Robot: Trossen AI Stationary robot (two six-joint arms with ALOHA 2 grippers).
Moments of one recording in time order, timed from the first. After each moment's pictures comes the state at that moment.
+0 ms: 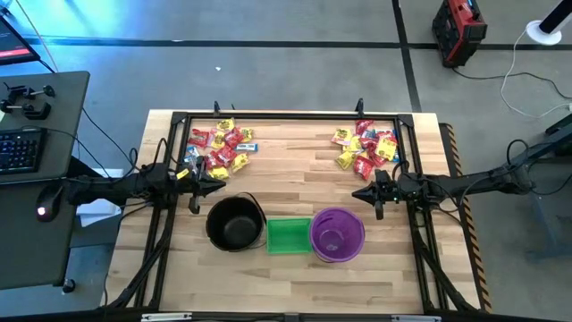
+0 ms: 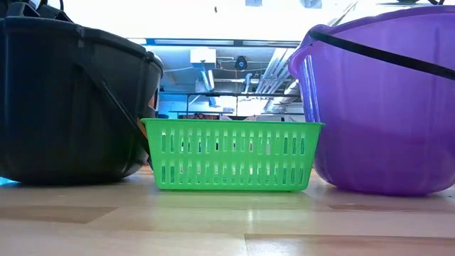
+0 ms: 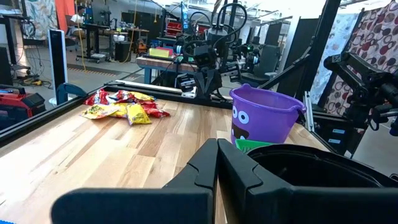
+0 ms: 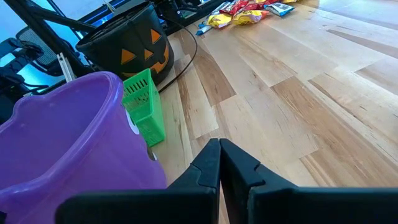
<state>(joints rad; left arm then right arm) 0.03 0.02 0.01 0.01 -0.01 -0.13 0.08 0.35 0.02 0.01 0.11 0.47</state>
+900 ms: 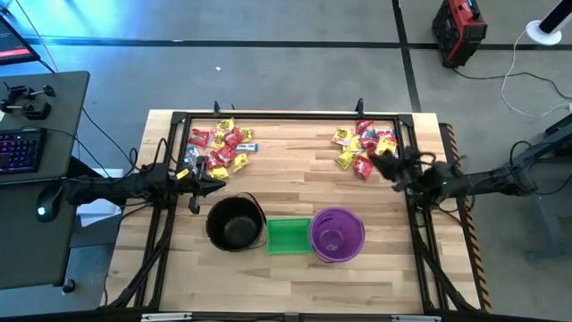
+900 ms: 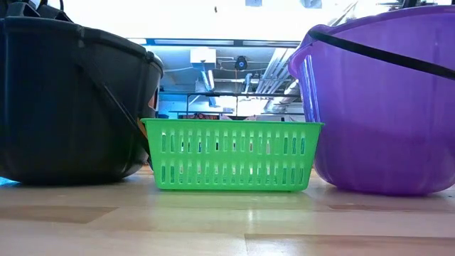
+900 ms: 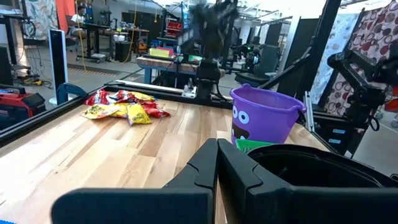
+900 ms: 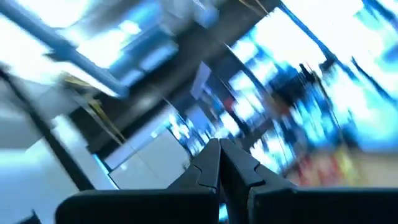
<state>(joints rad) 0.03 0.02 0.01 0.01 -0.02 -0.13 0.03 0.39 0.09 0.77 0.33 0.54</state>
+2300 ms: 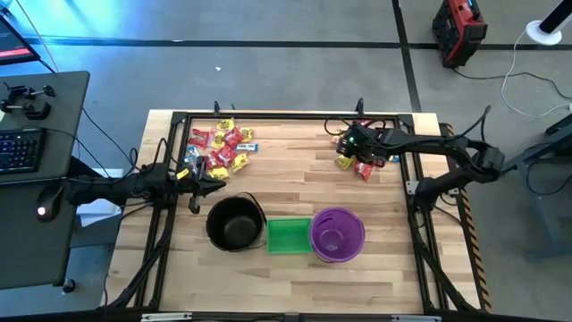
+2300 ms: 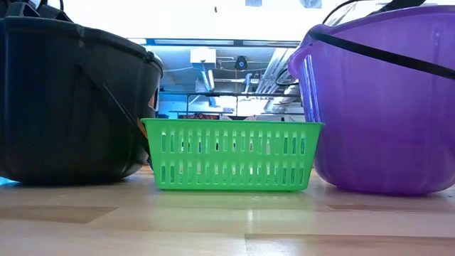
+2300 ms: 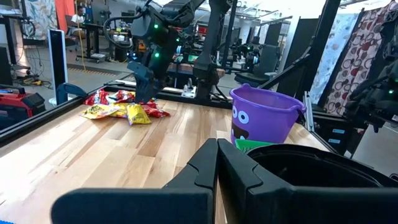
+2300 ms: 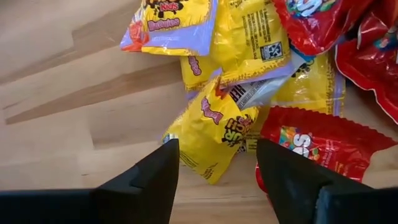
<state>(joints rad) 0.03 0.02 0.01 0.01 -0.01 -0.13 -0.53 1.40 0.76 -0.55 0.15 1.25</state>
